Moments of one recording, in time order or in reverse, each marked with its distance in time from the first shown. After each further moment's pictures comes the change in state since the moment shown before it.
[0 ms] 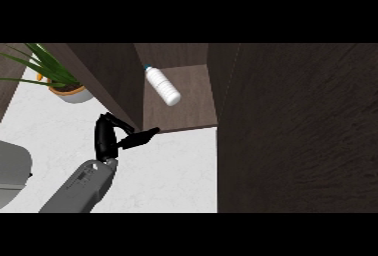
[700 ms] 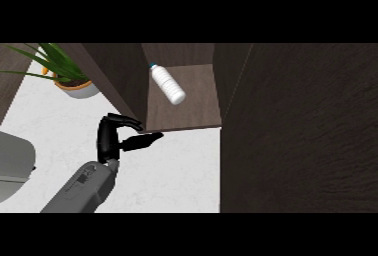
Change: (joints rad) left arm 0.025 -0.012 0.021 -0.058 0.110 -0.149 -0.004; right arm -0.006 0.005 0.024 0.007 -0.009 0.005 0.015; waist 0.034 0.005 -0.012
